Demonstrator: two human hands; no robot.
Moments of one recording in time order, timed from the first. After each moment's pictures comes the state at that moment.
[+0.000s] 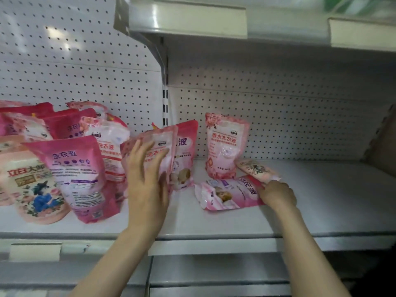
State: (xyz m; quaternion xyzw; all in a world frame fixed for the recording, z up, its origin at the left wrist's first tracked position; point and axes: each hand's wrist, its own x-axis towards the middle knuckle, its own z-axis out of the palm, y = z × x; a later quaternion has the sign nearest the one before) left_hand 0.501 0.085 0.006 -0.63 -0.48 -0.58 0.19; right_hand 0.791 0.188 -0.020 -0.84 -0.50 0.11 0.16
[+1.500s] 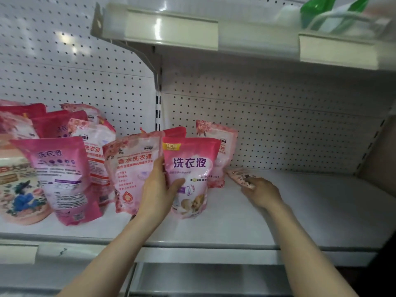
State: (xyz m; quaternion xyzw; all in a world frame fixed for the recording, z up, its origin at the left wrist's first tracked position) left_hand 0.539 0.123 0.001 -0.60 -0.57 -0.54 -0.14; right_hand 0.826 0.217 -0.013 -0.71 -0.69 0.07 0.12
